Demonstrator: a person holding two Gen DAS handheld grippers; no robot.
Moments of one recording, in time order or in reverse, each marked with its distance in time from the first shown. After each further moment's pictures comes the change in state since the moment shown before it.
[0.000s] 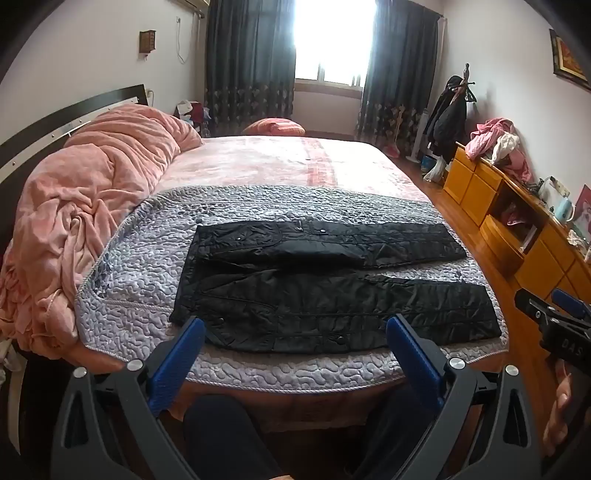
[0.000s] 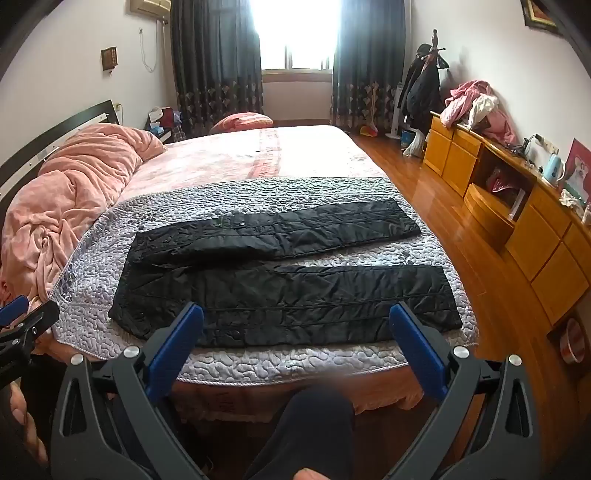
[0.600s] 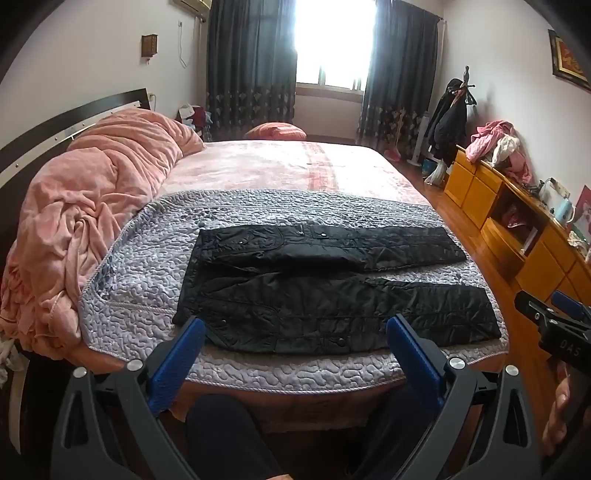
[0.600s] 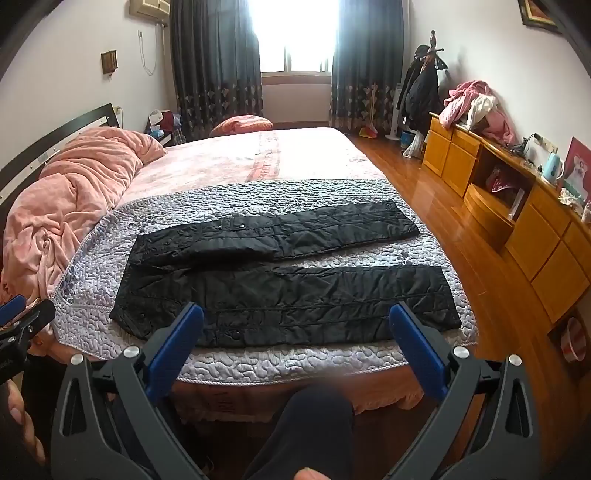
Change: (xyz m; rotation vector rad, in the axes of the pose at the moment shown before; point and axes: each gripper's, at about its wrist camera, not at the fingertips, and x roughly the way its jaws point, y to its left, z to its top) left arm -0.013 0.000 0.011 0.001 -0.012 0.011; right arm -0.003 0.002 0.000 0.005 -0.013 0.001
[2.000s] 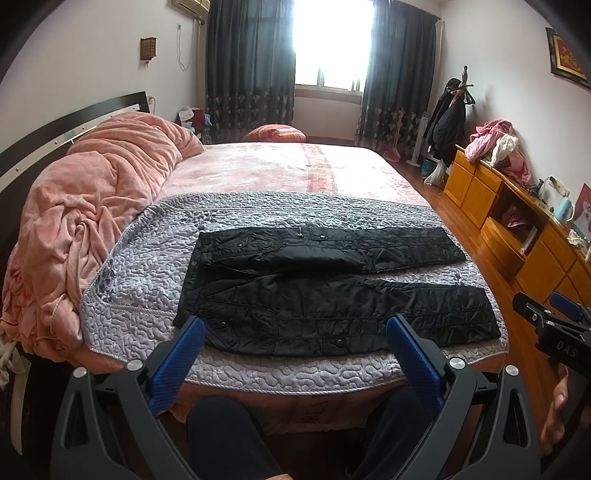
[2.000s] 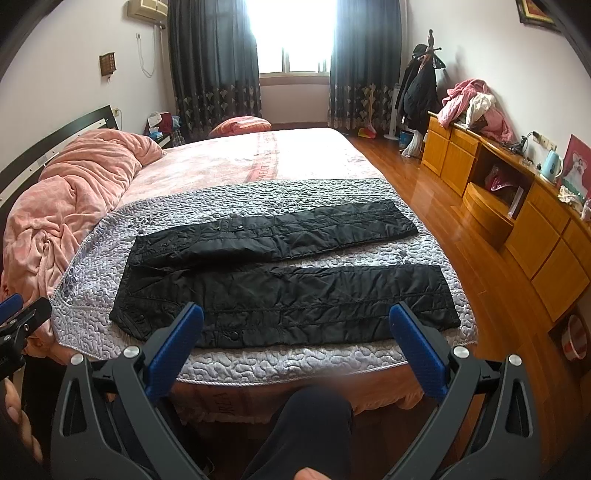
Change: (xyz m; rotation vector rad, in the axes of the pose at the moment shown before) left arm -0.004 -0.006 -0.004 0.003 -0.010 0.005; right arm -0.002 -0.007 0.000 0.007 -0.007 0.000
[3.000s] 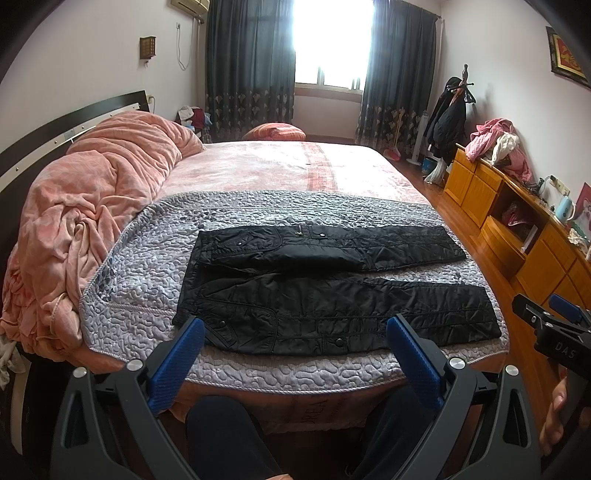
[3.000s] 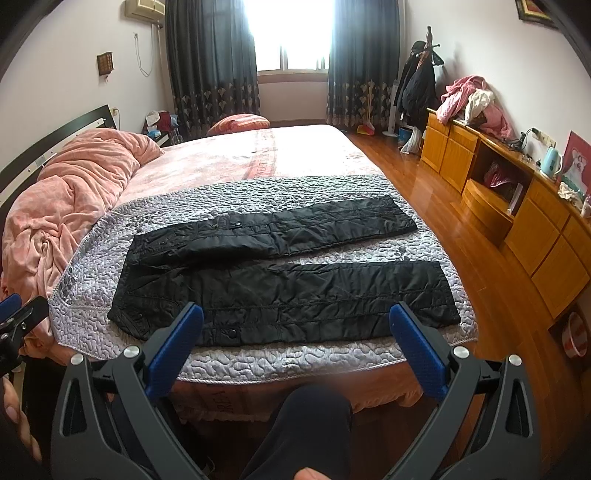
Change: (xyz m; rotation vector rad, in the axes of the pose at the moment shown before) left arm 0.001 -0.002 0.000 0.000 0.001 0.000; right arm 0.004 -0.006 -0.007 0.005 0.006 0.000
